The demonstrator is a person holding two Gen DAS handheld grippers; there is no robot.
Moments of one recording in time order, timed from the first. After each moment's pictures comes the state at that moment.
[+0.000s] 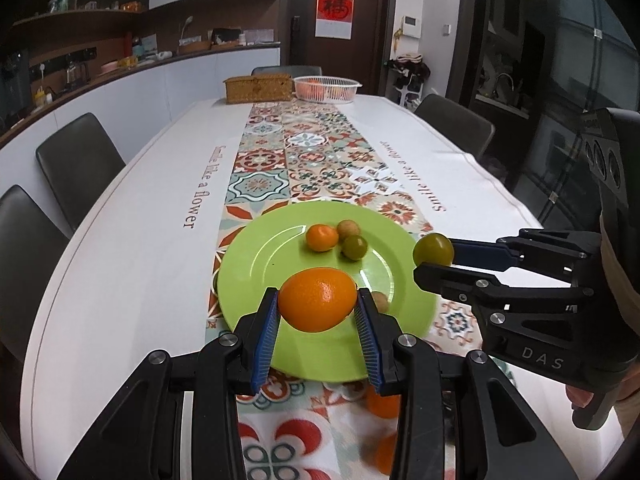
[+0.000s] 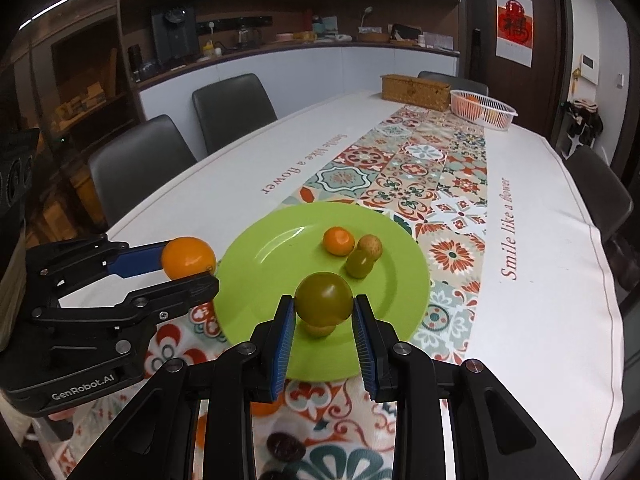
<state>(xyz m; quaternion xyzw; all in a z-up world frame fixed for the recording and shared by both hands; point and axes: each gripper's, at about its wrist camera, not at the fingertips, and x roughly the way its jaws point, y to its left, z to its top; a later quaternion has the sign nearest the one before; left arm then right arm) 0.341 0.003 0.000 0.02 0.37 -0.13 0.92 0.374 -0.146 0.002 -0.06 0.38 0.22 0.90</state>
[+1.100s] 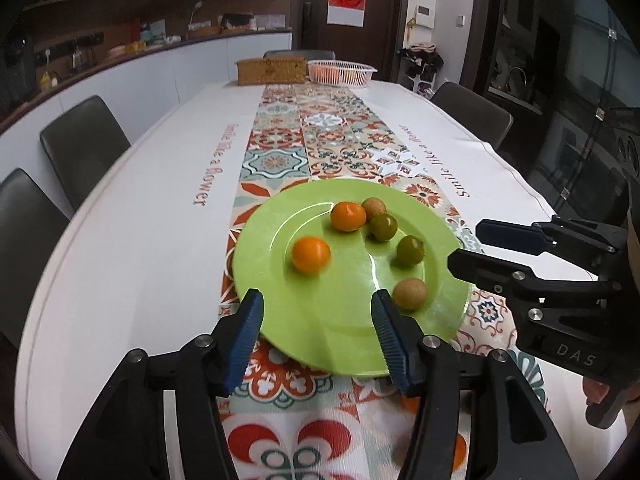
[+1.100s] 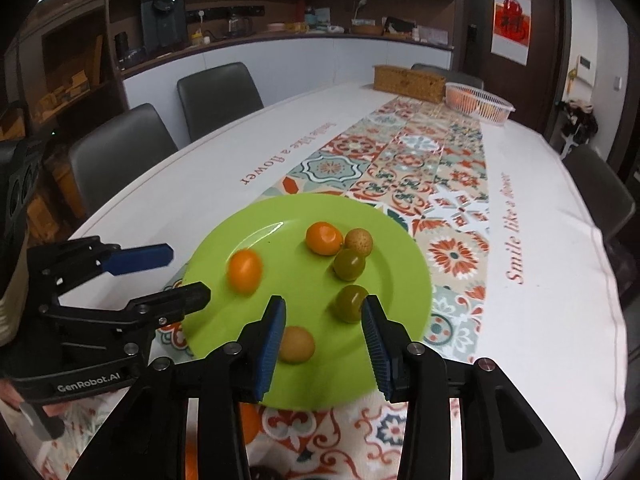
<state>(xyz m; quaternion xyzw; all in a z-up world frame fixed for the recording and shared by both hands) 0.344 0.016 -0.018 0.02 0.39 -0.11 0.92 0.380 -0.138 -0.011 -0.08 0.37 0.20 0.90</state>
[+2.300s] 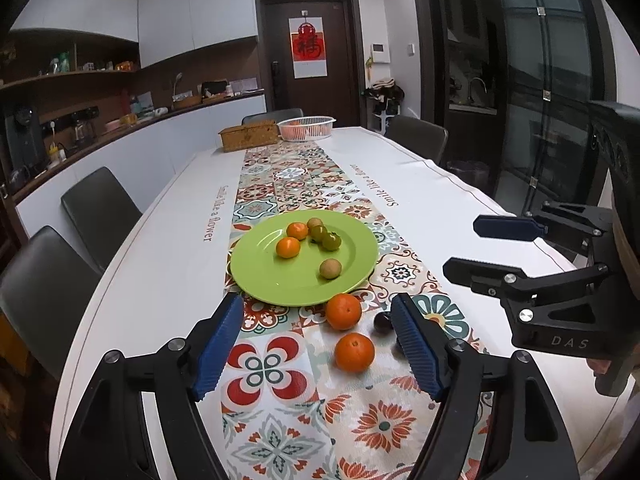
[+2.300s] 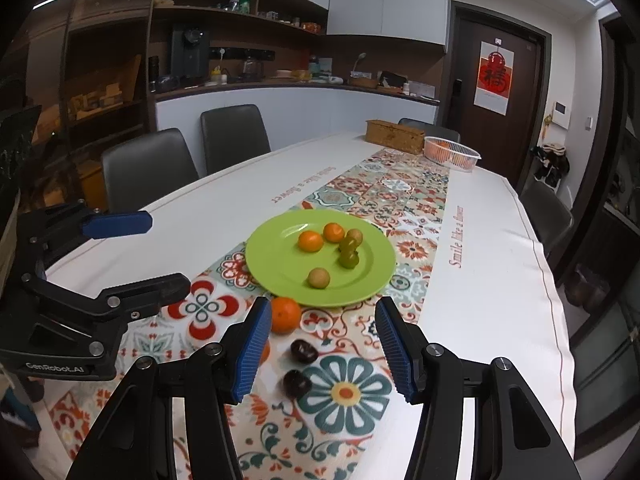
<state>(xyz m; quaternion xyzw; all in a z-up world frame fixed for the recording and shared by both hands) 0.186 -0.007 0.037 0.08 0.29 -0.14 0.95 0.219 -0.169 0.038 -0.10 0.29 0.18 0.93</state>
